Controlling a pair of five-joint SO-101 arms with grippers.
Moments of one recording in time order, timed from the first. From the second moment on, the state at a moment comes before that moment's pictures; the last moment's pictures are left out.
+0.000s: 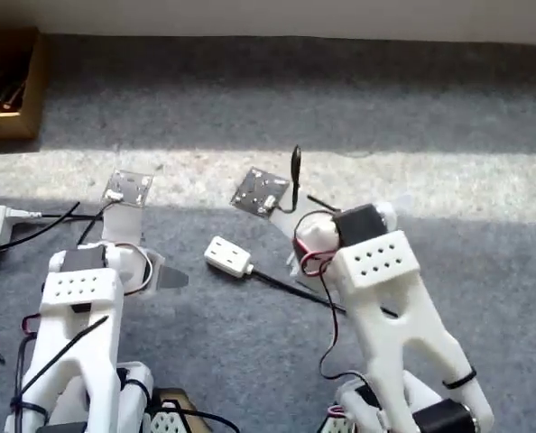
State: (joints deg) left arm -13.8 -37.7 60.9 54.5 -14.7; right arm -26.6 -29.7 32.6 77.8 39.5
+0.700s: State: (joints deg) left arm -4.9 -37.7 11.4 84.9 -14.9; right arm -37.5 -34.0 51.4 40.3 19.5
